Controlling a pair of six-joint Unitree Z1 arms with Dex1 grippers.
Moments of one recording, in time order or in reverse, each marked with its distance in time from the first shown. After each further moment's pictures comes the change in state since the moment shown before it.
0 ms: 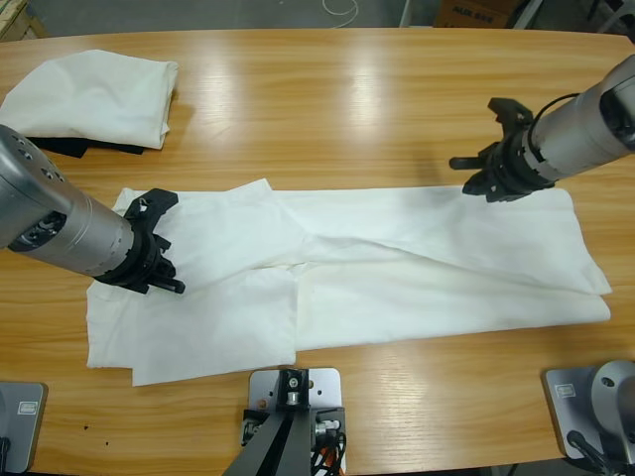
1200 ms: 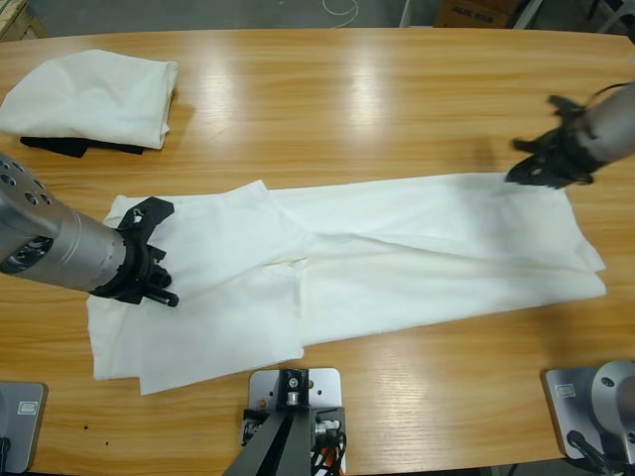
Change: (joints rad) arm 0 -0.033 -0.040 0.050 -0.020 0.024 0.005; arm 1 -0.391 -0.004 -0.001 0.041 0.115 -0.081
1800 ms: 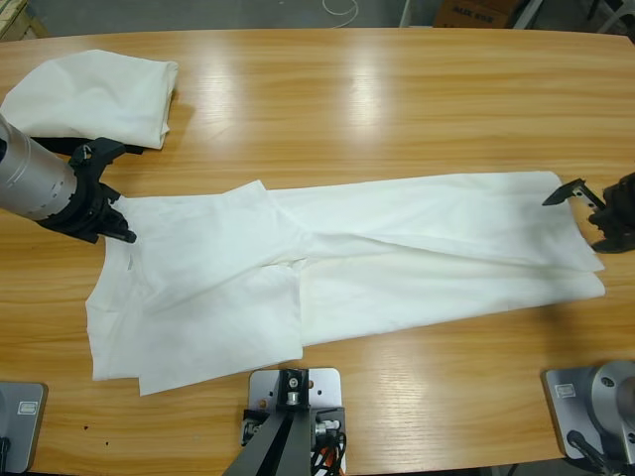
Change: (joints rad) arm 0 0.247 -0.023 -0.122 0.138 0.085 0.187; arm 1 -0.257 -0.098 0.196 0.007 0.009 0.314
